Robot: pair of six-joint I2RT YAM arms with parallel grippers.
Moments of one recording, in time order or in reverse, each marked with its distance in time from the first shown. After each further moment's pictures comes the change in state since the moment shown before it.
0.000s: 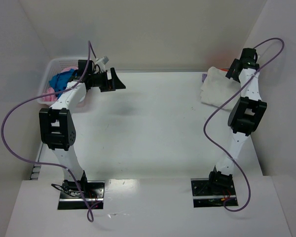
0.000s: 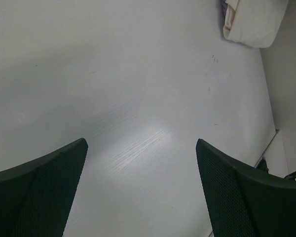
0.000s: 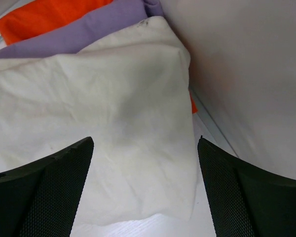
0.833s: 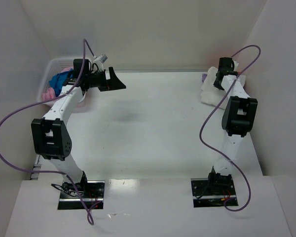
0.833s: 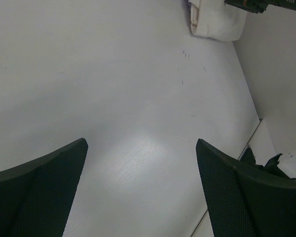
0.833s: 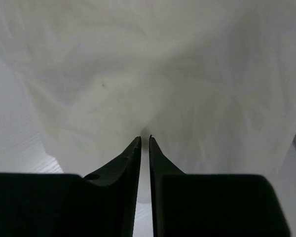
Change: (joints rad) left arm -0.014 -0.170 -0.081 0.008 0.052 -0.011; right arm 0.165 -0.142 -0.402 0.218 0.051 0.077
